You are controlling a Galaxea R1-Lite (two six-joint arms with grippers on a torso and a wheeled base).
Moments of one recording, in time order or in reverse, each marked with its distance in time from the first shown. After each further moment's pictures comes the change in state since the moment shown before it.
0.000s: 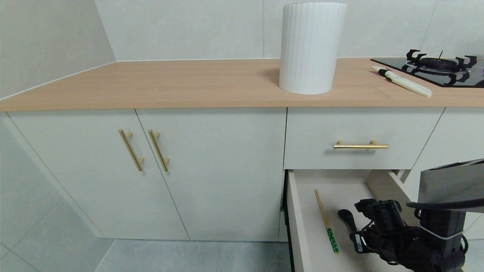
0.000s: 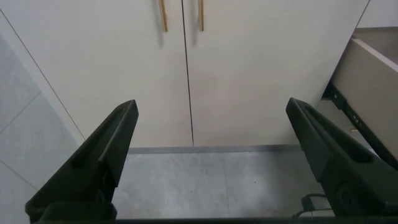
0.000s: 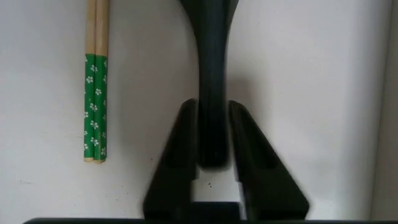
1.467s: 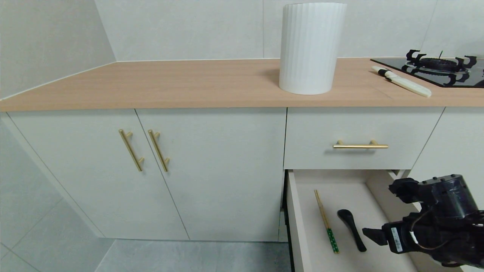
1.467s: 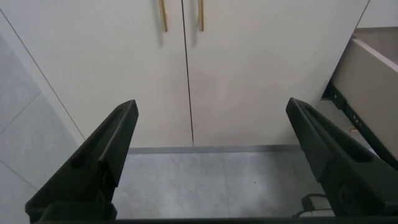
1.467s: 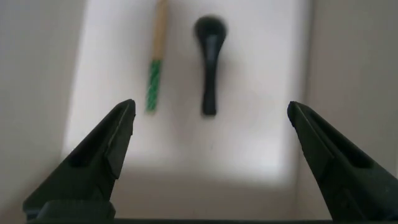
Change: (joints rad) left arm 0.000 0.000 0.000 0.000 0.000 0.000; right arm 0.081 -0.736 0.011 0.691 0.065 0.000
